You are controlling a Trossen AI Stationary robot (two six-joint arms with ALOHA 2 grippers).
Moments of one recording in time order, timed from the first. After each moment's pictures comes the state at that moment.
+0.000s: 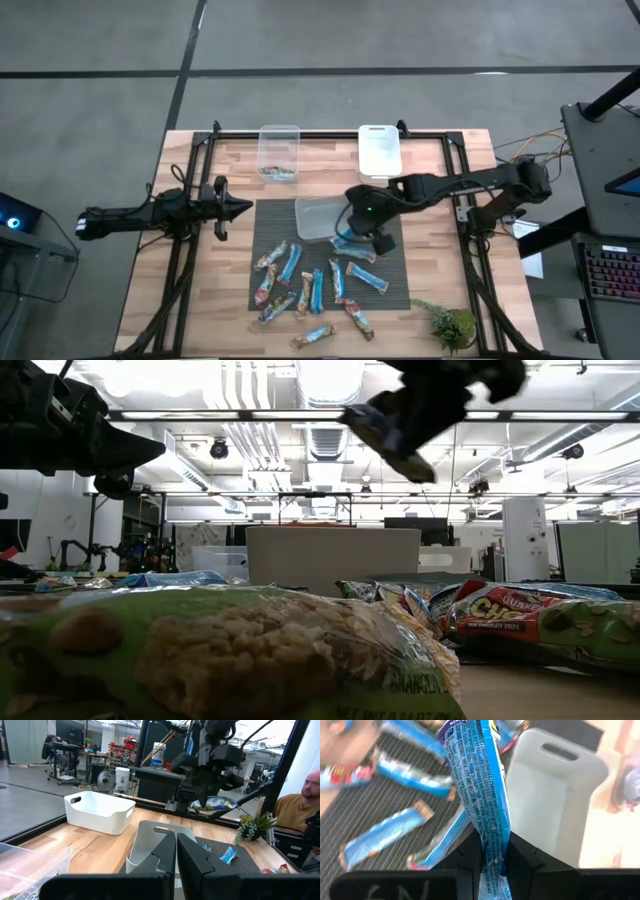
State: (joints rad) left arm 0.05 0.04 0.01 0.03 -0.10 -0.18; right arm 0.06 1.56 1.27 -0.72 -0.09 -0.37
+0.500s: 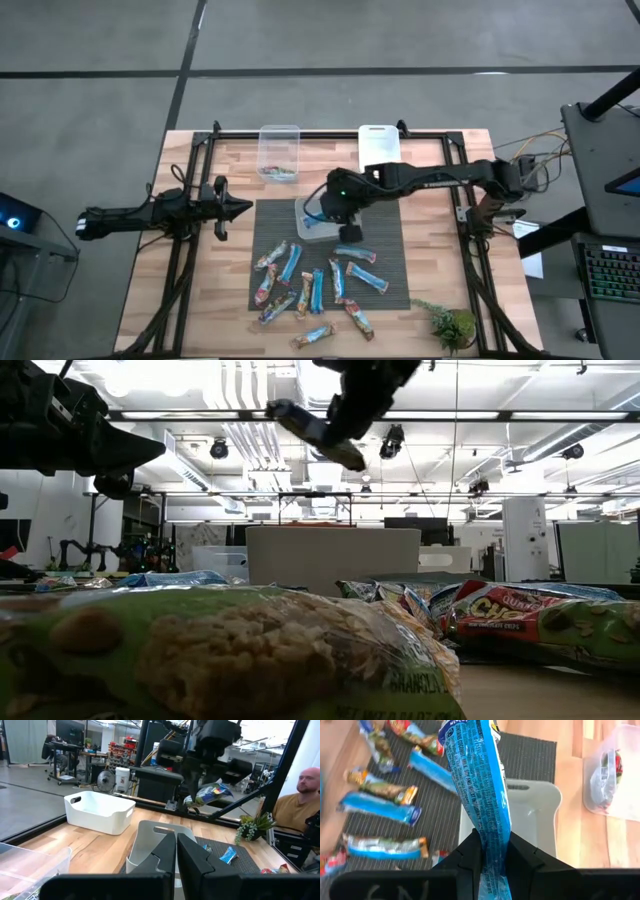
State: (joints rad) left arm 0.05 0.04 0.01 0.03 -0.10 -0.18; right arm -0.01 1.76 1.55 -0.72 -0.09 -0.14
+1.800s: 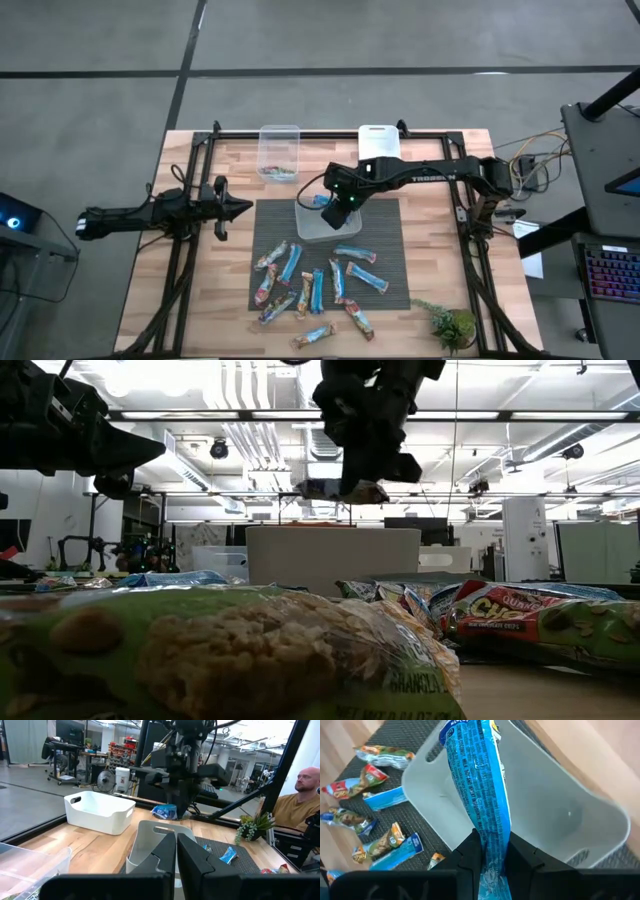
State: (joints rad) left arm 0.05 0.04 0.01 0.03 -0.10 -0.18; right arm -0.10 1.82 1.52 -0.83 -0.10 0.67
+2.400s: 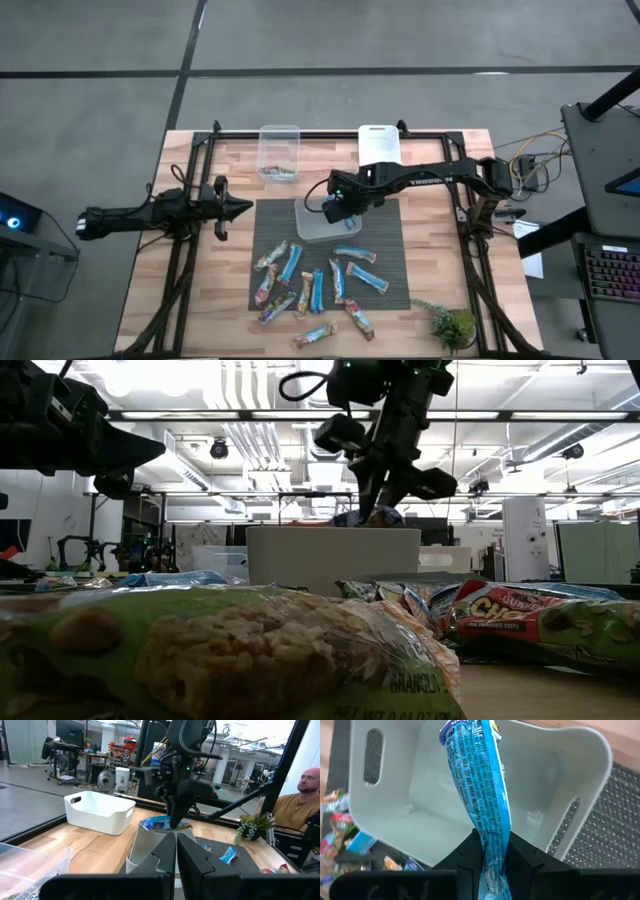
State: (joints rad) left arm 0.05 0.04 0.01 0.03 -0.10 -0.18; right arm -0.10 1.82 1.42 -0.82 -0.06 1.11
